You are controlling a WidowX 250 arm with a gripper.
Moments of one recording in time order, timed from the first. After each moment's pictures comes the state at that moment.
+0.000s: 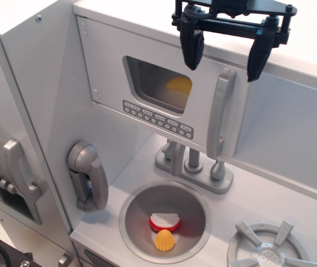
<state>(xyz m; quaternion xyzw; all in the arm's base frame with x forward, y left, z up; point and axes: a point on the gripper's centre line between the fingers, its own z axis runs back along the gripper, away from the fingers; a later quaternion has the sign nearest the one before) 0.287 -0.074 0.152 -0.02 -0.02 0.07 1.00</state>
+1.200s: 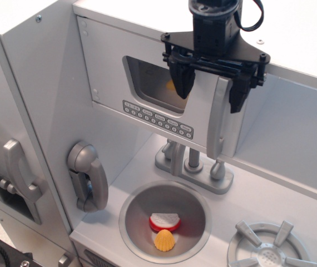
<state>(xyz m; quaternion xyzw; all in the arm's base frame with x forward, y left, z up) 0.289 -0.064 0.111 -0.03 -0.10 0.02 0.99</state>
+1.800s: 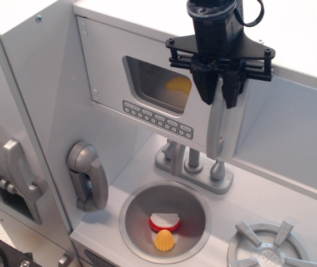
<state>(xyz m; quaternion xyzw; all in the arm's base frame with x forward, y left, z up) 0.291 -0.068 0.113 -0.08 -0.10 0.04 0.99</state>
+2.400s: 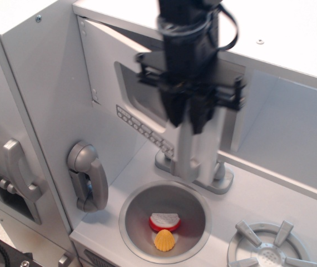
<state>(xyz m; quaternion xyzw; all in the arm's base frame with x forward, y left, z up) 0.238 -0.048 0.115 -0.03 -0.06 0.01 1.00</state>
